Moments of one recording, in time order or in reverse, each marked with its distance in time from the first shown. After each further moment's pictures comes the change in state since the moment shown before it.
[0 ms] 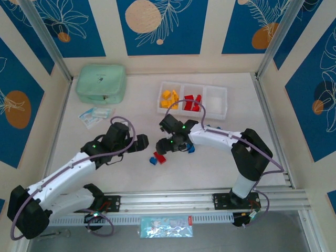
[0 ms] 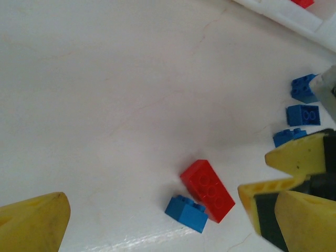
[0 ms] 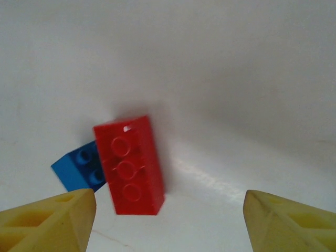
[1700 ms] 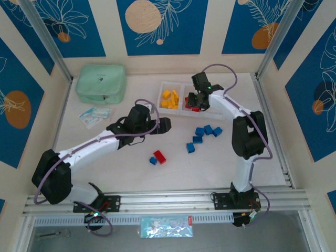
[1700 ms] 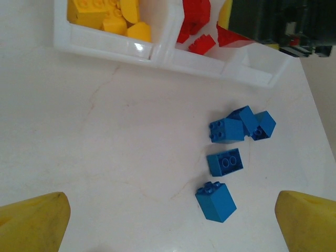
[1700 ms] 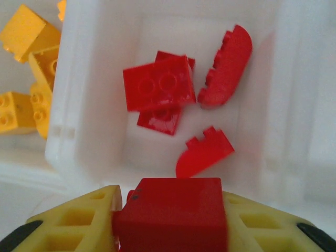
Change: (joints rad) left arm -0.051 0.417 0.262 0.326 0.089 0.058; right arm -0.533 0.262 0.453 -0.013 0.197 -0.150
